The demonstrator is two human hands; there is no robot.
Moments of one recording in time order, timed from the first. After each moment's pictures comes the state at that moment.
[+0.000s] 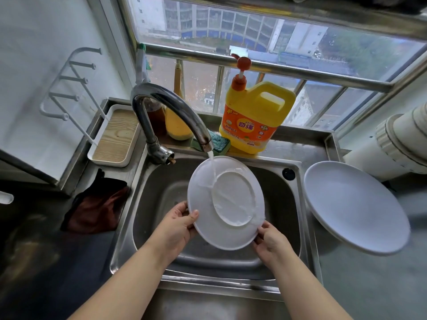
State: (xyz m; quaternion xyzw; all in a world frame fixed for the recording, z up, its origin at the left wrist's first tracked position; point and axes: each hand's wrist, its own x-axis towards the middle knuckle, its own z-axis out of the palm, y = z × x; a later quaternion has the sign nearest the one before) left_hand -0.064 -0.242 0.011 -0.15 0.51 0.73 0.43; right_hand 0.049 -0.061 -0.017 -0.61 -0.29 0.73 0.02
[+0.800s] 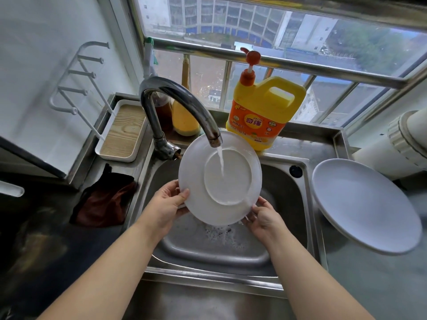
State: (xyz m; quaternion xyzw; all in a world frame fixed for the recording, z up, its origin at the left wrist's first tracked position) left_hand -0.102 -0.256 0.015 -0.09 0.58 0.72 0.36; right_hand 0.001 -0.068 -0.006 -0.56 -0.30 0.77 0.05
